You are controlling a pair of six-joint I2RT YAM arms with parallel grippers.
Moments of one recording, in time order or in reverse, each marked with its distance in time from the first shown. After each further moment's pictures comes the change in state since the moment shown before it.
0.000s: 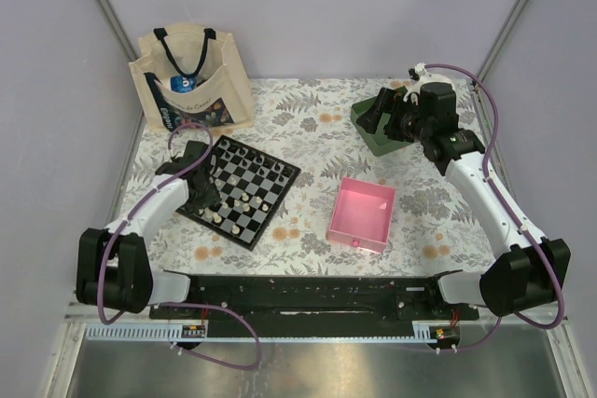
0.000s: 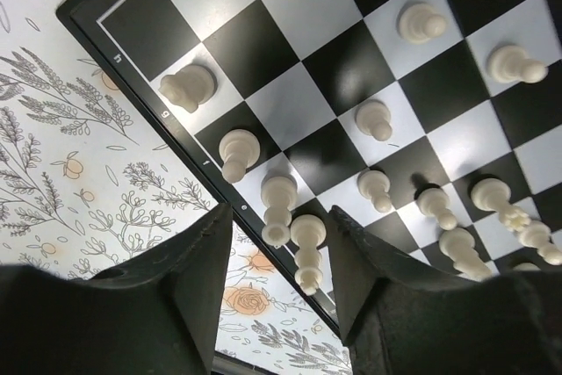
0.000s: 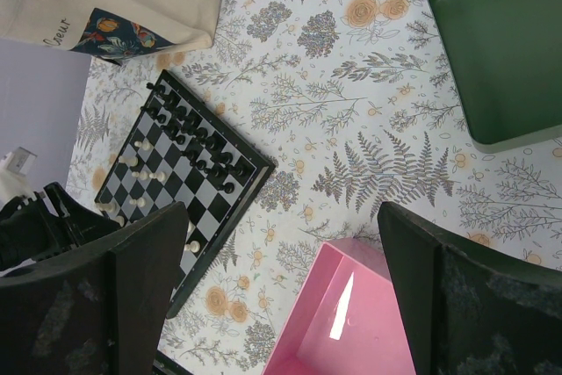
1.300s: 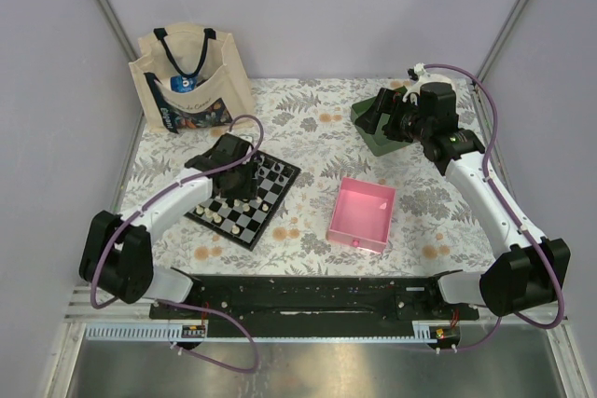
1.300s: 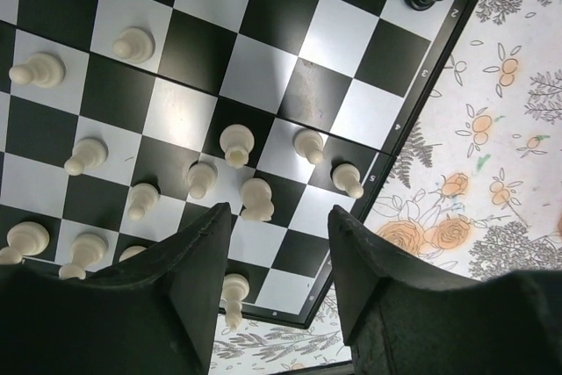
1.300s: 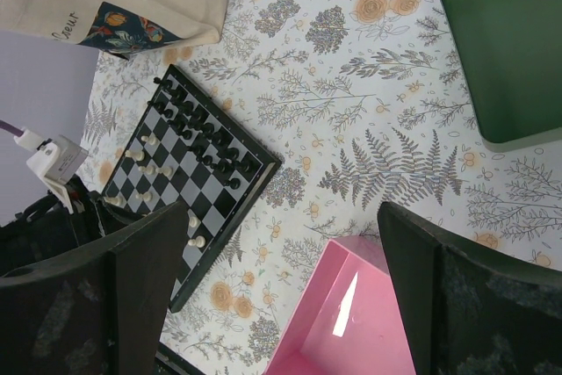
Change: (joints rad) left arm -0.272 0.057 0.103 0.136 0.221 0.271; right arm 0.000 0.001 0.000 0.000 -0.023 0.003
